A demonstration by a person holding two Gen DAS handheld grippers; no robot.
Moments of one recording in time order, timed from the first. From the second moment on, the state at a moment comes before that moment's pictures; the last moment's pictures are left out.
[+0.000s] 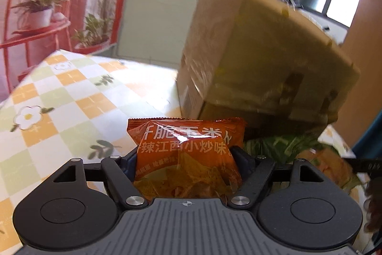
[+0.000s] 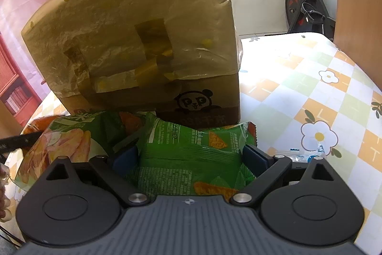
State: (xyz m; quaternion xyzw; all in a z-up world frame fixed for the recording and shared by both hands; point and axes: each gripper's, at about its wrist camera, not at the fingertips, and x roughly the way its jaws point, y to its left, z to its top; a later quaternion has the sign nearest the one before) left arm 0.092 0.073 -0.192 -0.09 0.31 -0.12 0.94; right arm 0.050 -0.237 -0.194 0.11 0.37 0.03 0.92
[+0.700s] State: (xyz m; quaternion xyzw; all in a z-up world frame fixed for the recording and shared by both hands) left arm 0.063 0.070 -0.168 -0.11 0.29 -0.11 0.94; right arm 0.042 -0.237 -0.202 0.12 0.36 0.04 0.92
